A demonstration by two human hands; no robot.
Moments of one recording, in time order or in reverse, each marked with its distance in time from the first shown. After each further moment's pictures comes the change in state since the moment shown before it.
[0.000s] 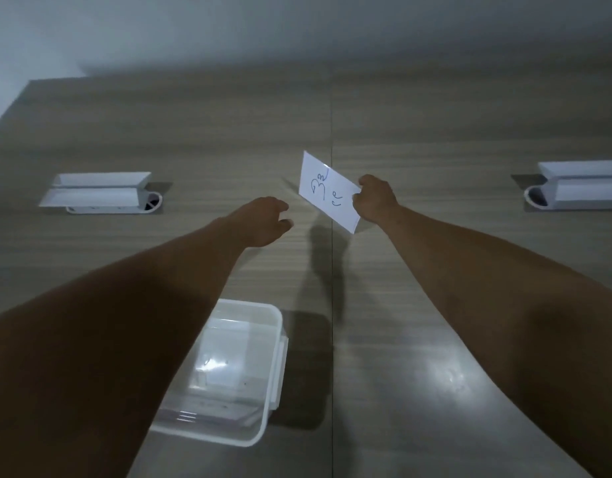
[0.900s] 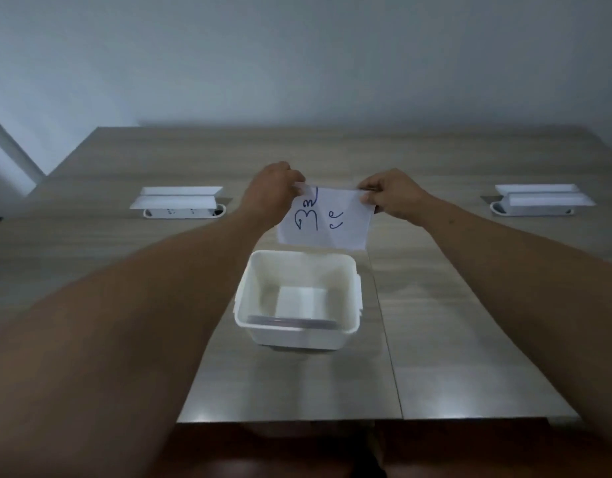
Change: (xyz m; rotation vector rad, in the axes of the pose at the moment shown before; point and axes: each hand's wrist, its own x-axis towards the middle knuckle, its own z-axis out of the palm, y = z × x) left_hand -0.204 -0.089 -0.055 -0.124 0.658 0.251; right_hand -0.258 -0.138 -0.027 0.196 0.011 -0.322
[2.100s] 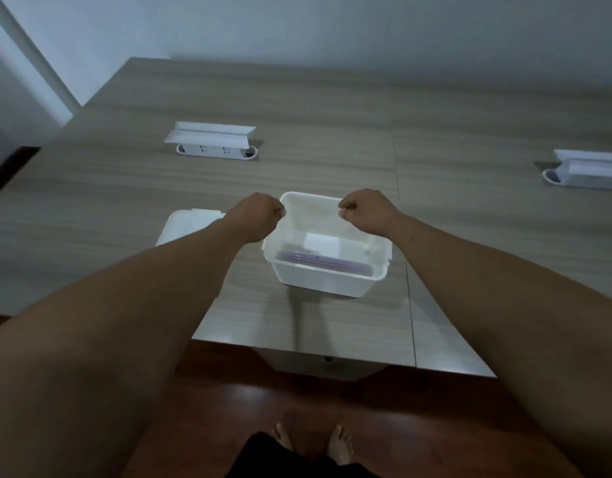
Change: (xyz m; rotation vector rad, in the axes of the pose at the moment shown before) left_hand -0.144 -0.060 0.037 -0.010 -0.367 -0.257; right_hand -0.054 0.010 0.132 -0.351 -0.210 -0.039
